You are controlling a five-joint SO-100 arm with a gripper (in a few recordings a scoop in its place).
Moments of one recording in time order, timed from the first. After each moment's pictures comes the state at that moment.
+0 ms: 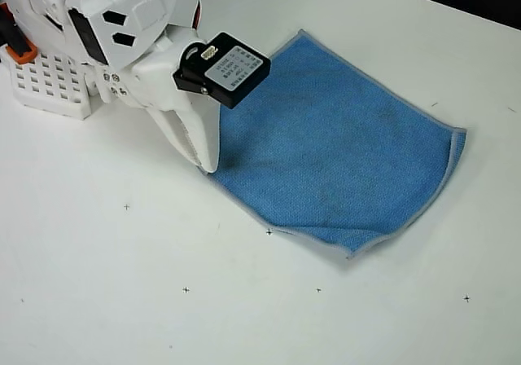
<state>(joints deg) -0.2 180.9 177.0 74.6 -7.6</state>
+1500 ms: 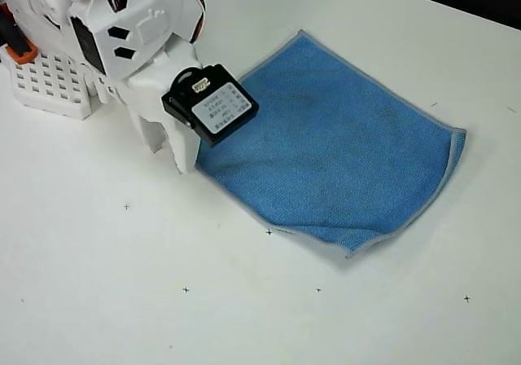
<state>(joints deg) 2.4 155.7 162.5 70.7 2.8</state>
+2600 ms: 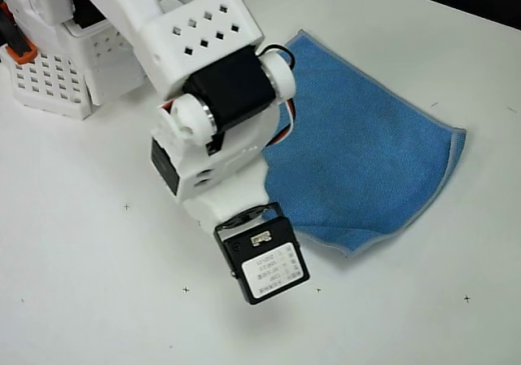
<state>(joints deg) 7.6 90.3 104.9 84.3 9.5</state>
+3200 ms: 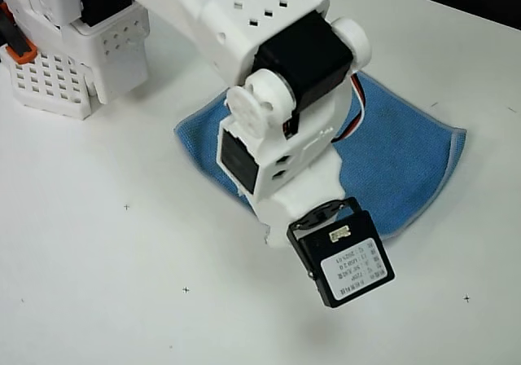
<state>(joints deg) 1.7 83.8 87.3 87.2 15.6</state>
